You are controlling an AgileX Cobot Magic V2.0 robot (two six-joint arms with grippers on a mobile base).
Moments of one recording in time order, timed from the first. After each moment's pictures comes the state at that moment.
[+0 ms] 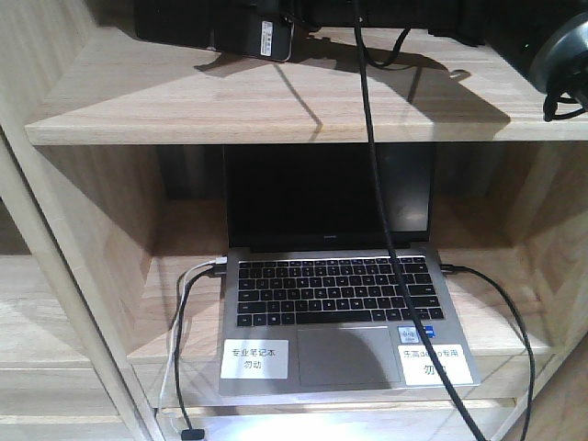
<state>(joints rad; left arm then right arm) 0.06 -0.02 0.03 -0.04 0.20 0.06 0.31 2.01 -2.08 1.28 0.88 -1.03</state>
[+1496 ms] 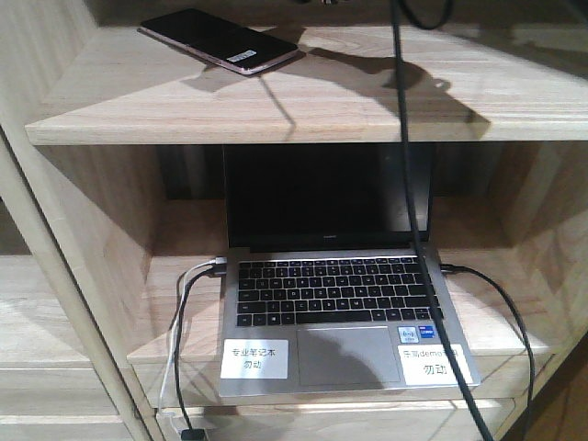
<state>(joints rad) 0.06 -0.02 0.03 -0.04 0.20 0.06 0.31 1.85 -2.08 1.03 0.97 -0.87</state>
